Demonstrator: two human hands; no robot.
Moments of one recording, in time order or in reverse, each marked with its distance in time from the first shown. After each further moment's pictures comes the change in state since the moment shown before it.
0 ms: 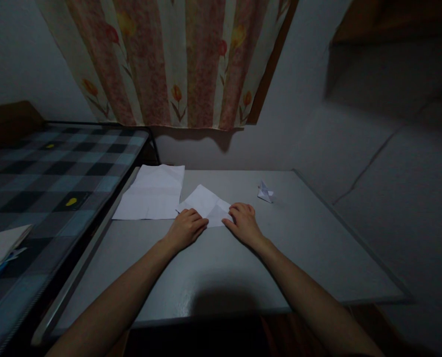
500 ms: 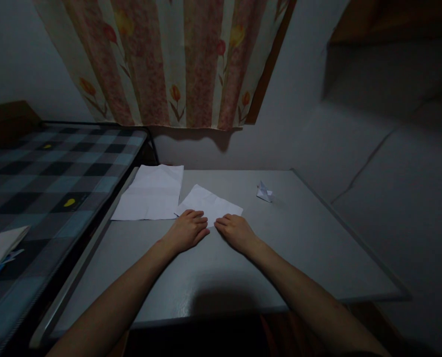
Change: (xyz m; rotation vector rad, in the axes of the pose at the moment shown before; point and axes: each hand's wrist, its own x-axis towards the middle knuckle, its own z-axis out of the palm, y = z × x) left_hand 0.004 0.008 -0.009 -0.042 -0.129 0.041; right_hand -0.003 -0.023 -0.005 -0.186 -0.244 -0.421
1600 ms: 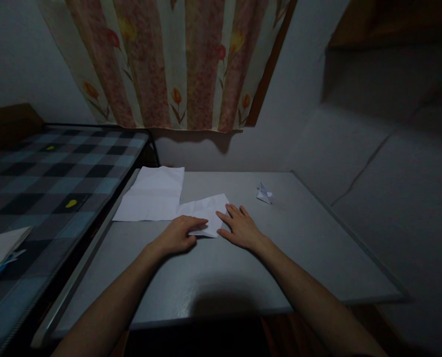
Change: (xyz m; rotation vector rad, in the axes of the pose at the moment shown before) left_hand -0.017 -0.006 -0.020 -0.360 -0.040 -0.179; right_hand -0.009 0.016 -0.001 0.083 -0.021 0.258
